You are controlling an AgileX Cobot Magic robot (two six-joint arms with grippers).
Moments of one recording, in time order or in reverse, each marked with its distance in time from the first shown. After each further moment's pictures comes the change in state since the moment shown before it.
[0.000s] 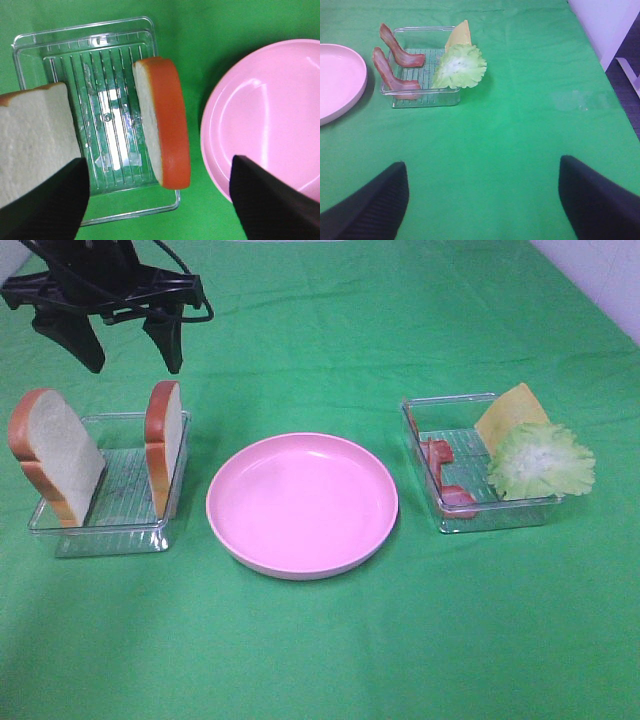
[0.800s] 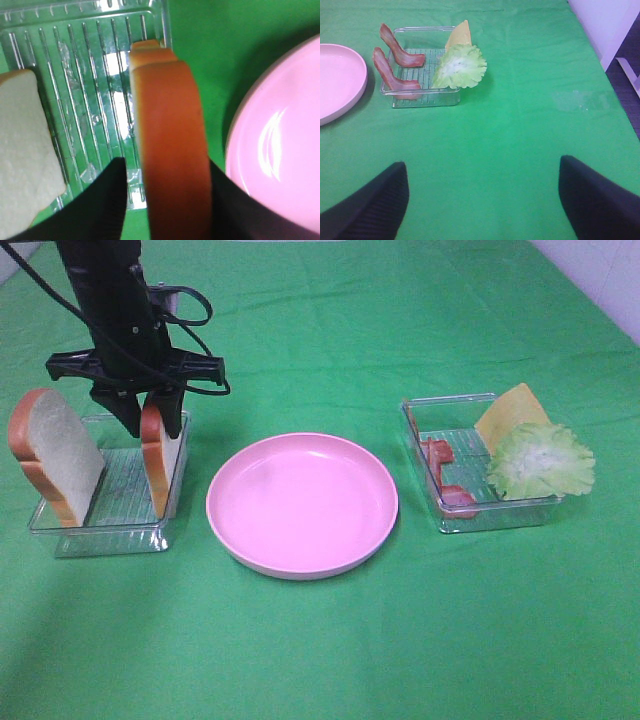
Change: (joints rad) left arm 0.000 0.173 0.000 0.001 -0.027 -0.025; right arm 0.000 0.000 0.000 0.000 0.000 0.000
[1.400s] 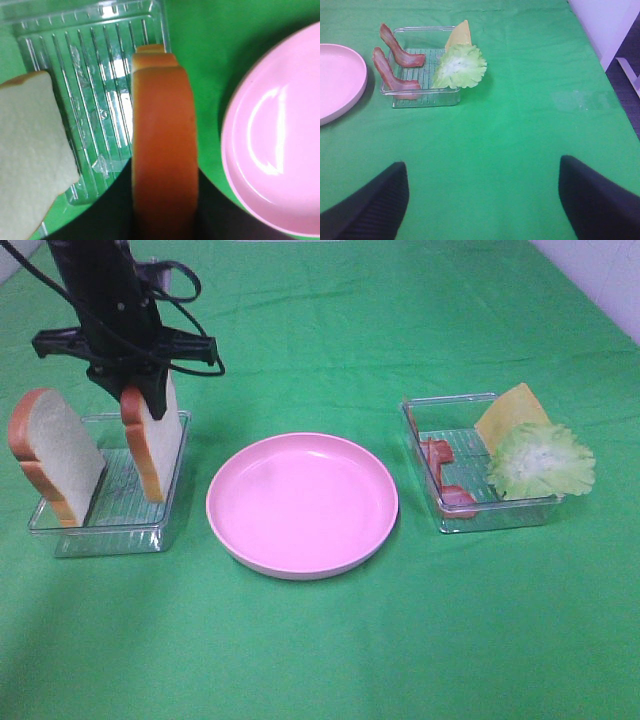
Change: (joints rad) left arm 0.000 -0.090 0.000 0.004 0.024 0.051; right arm 0.000 0.000 0.000 0.000 0.000 0.000
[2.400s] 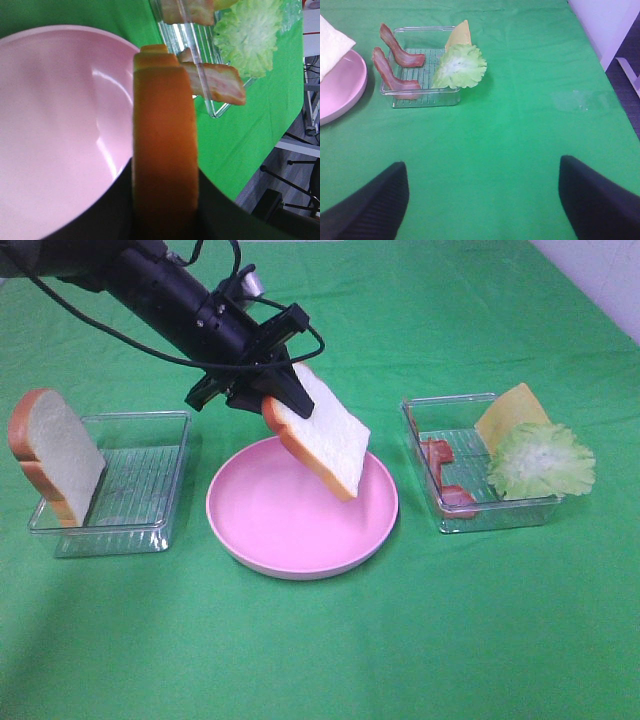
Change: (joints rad) left arm 0.013 0.170 -0.001 -0.838 -0.113 0.483; right arm 0.000 0.000 0.000 0.000 0.000 0.000
